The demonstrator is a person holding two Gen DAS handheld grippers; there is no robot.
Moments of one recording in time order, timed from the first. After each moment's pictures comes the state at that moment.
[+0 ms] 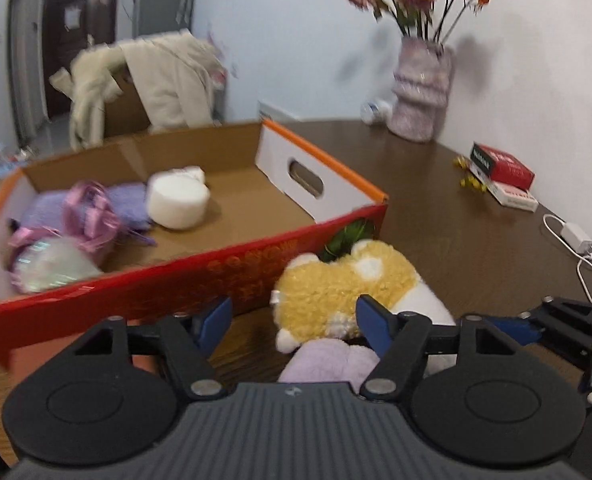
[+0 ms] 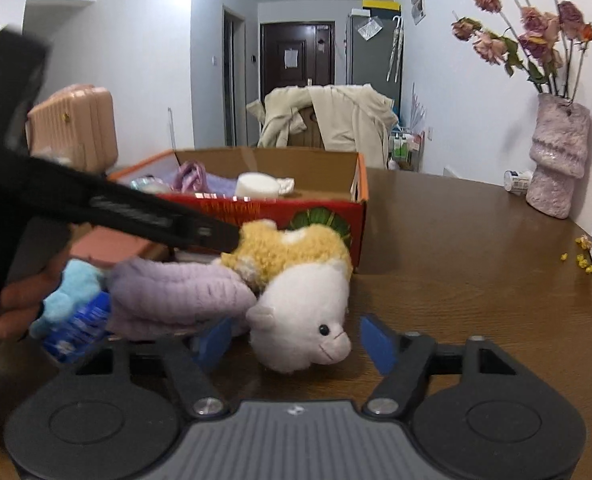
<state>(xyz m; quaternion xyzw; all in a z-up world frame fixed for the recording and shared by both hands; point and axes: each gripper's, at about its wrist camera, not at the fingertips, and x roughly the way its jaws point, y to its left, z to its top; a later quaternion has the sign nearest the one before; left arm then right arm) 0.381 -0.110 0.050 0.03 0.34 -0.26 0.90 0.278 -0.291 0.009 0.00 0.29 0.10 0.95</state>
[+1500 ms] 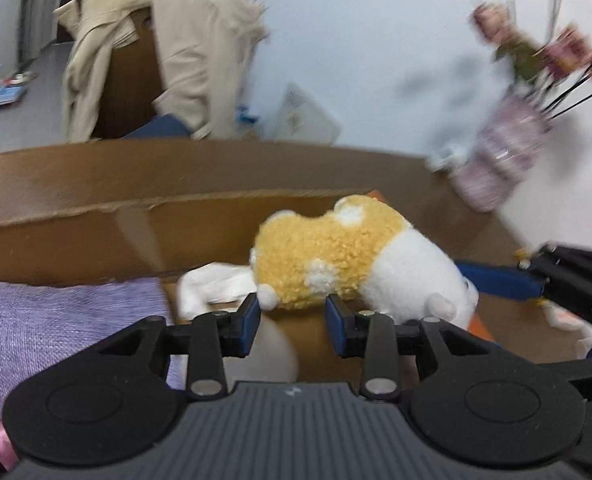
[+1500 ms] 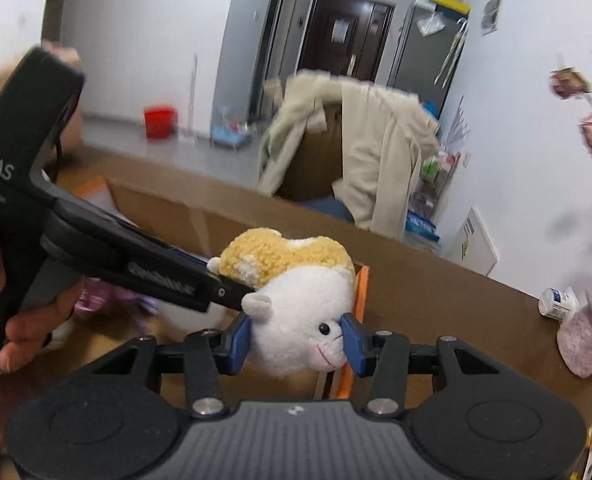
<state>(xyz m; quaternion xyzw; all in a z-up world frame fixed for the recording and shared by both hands) 0.609 -0.096 0.047 -0.06 0.41 -0.24 0.88 0.535 -0.261 0.073 -0.14 0.35 0.13 0.92</state>
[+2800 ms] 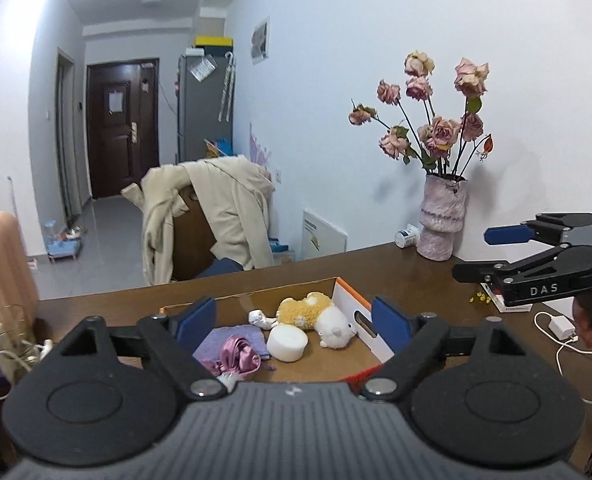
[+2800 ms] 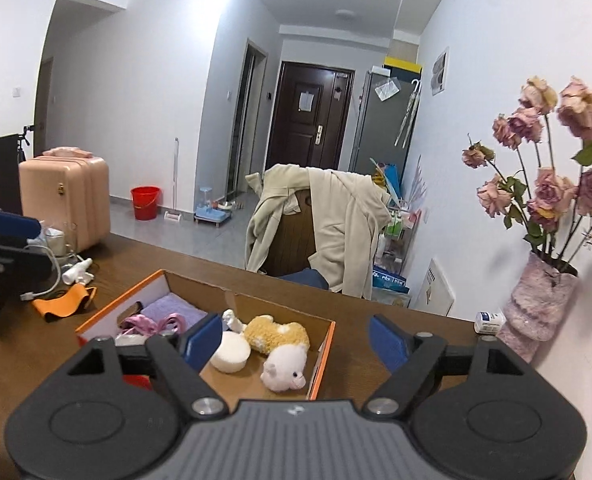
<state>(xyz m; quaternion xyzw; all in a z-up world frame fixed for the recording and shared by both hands) 0.293 -0.005 0.234 0.03 0.19 -0.20 0.96 0.329 -0.309 0.213 -0.07 0.22 0.11 0.97</state>
